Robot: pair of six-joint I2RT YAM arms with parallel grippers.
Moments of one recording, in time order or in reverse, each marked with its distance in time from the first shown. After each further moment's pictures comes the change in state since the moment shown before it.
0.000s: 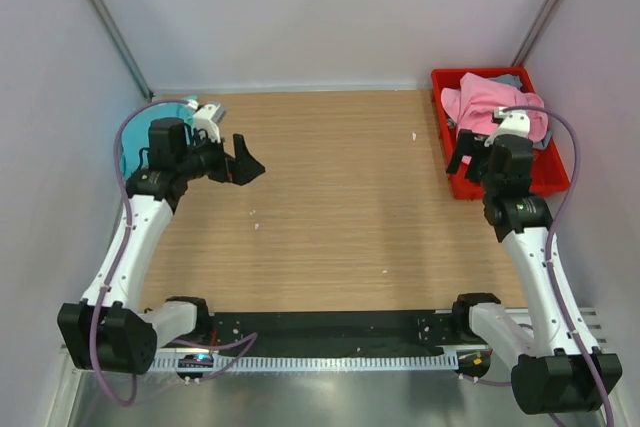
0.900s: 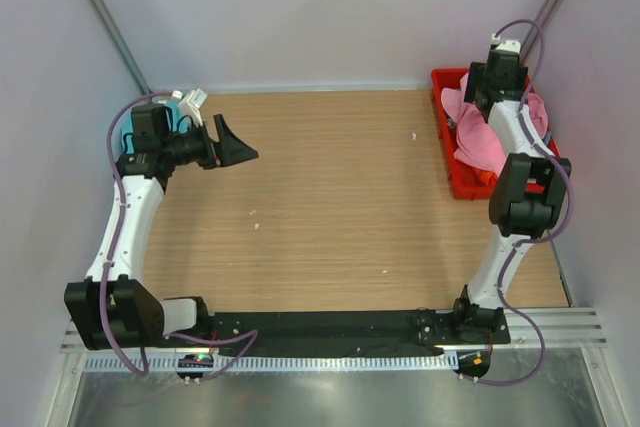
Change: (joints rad) left arm 0.157 0.140 0.123 -0.048 0.309 -0.175; right arm -0.150 1.048 0.757 0.179 0.151 -0.184
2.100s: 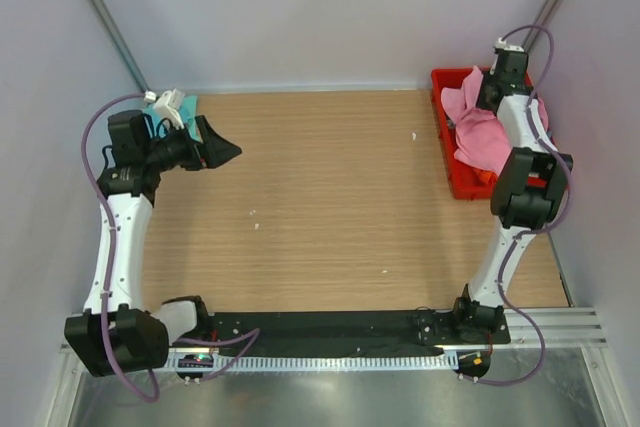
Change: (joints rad) left arm 0.084 -0.127 -0.025 0.010 -0.076 0.027; right arm -0.062 0.133 0.168 -0.165 -0.208 0.073
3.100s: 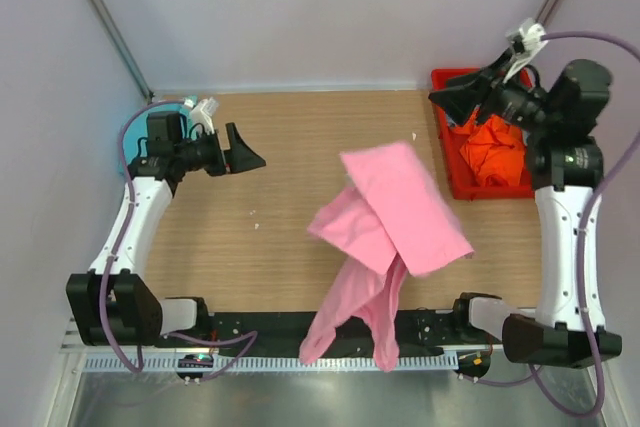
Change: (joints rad) left arm -0.148 0.138 -0.009 -0.035 -0.094 0.031; right arm 0.075 -0.927 -0.215 0.031 -1.089 0.107
